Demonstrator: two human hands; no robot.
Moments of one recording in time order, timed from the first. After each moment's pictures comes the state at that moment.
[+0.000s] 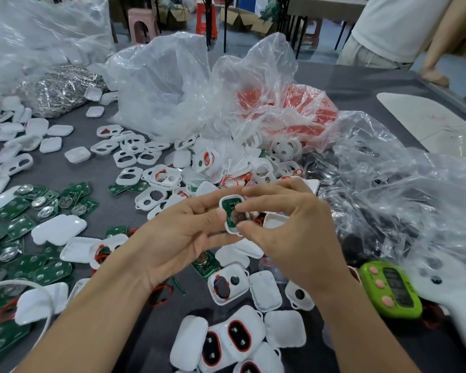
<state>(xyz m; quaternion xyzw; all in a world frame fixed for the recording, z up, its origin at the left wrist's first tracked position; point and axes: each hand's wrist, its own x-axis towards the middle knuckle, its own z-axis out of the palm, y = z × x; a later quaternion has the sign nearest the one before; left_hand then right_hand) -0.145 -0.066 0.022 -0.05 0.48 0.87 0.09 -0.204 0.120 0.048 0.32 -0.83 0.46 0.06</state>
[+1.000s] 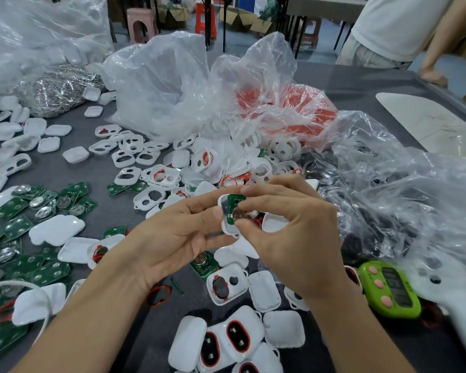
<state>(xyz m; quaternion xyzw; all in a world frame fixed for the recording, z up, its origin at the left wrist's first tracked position) -0.142 -0.069 0.026 -0.03 0.48 0.87 0.11 -0.202 0.116 0.045 0.38 -0.80 0.42 0.21</state>
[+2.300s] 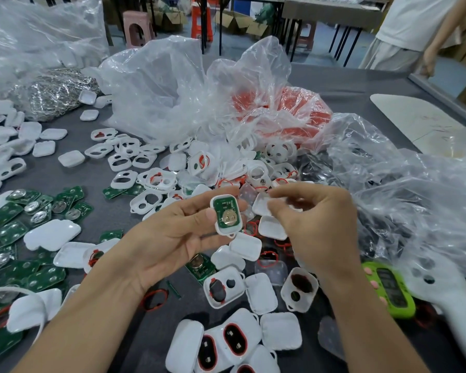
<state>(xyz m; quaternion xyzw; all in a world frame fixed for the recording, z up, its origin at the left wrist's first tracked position) -0.143 -0.072 0.025 -0.04 0.45 0.89 0.09 -0.222 0.134 0.048 0.17 -0.84 0.51 0.10</state>
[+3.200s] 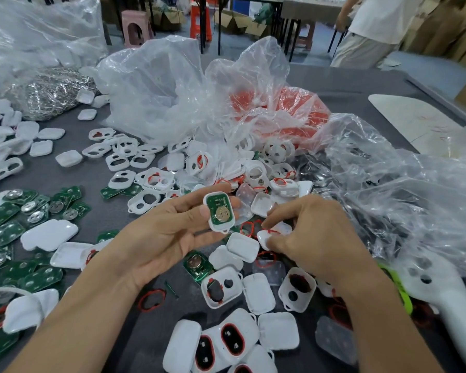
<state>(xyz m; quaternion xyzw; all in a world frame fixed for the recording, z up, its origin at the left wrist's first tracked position) -0.143 -0.074 0.027 -0.06 0.45 0.89 0.07 -0.224 0.148 0.060 0.21 -0.94 0.26 -0.08</state>
